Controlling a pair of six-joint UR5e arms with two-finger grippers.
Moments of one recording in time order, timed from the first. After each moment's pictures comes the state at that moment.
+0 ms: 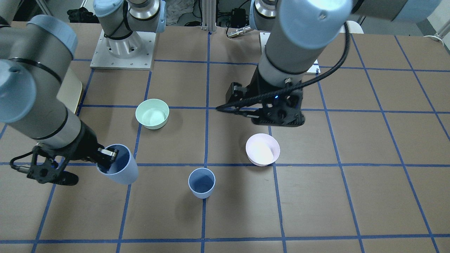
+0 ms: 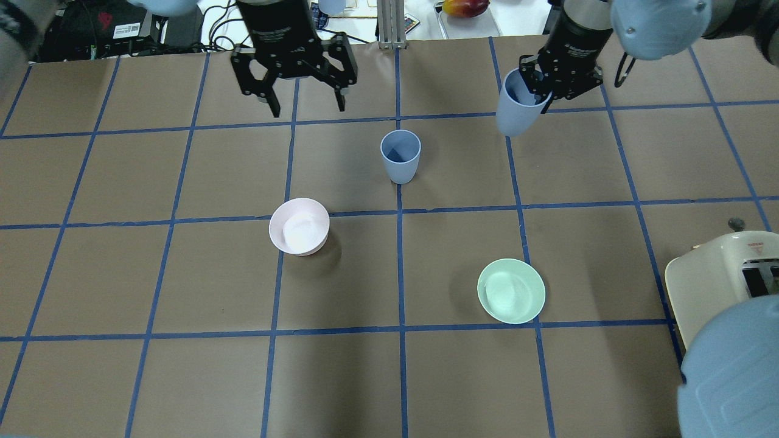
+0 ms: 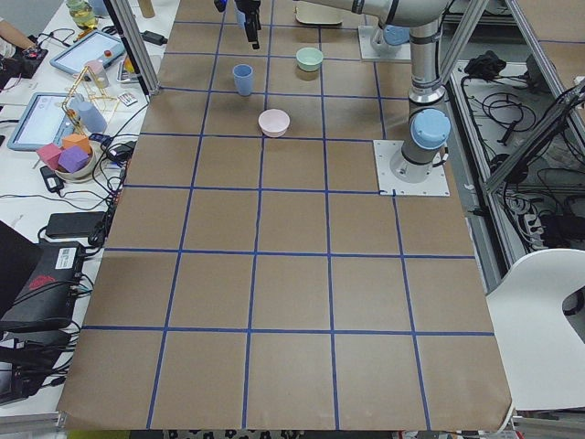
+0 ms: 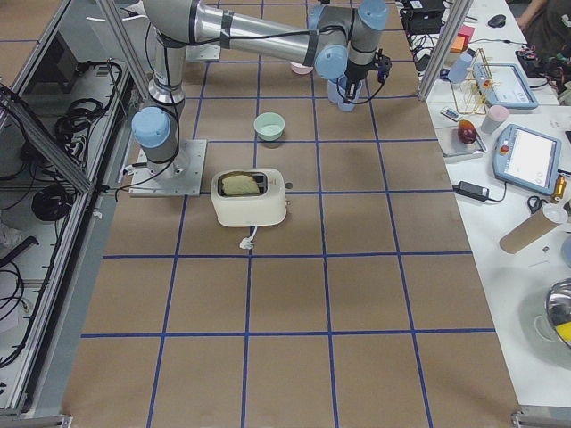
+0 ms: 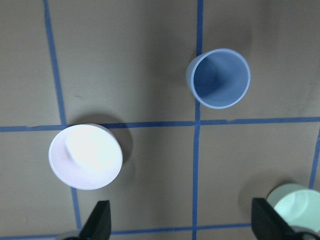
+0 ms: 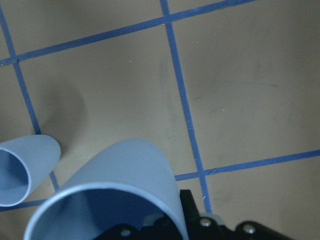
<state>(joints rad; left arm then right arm) -1.71 -1.85 -1.17 -1.85 1.48 -0.14 1.57 -1.21 1.39 -1.73 -1.48 0.22</state>
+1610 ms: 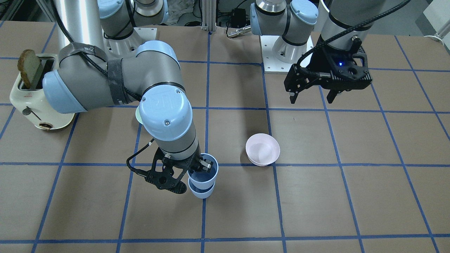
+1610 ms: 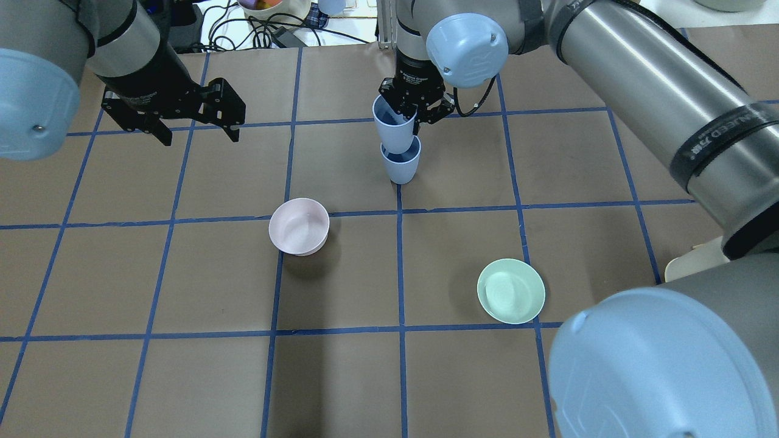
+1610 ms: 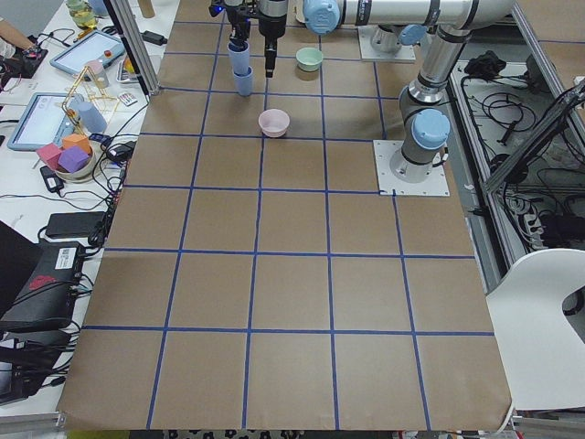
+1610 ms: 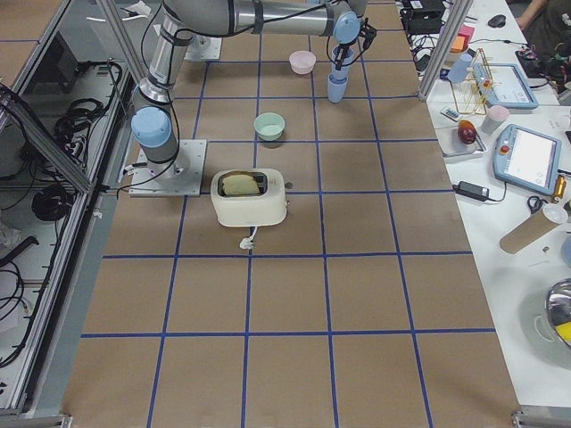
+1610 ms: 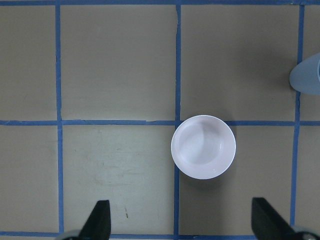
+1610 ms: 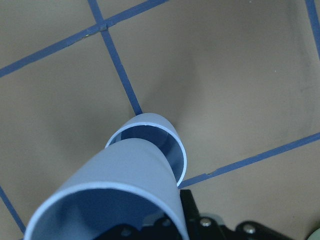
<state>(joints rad) -1.56 -1.56 -1.60 -1.45 1.59 0.00 1.84 -1.02 1.21 -1.73 -1.50 0.65</state>
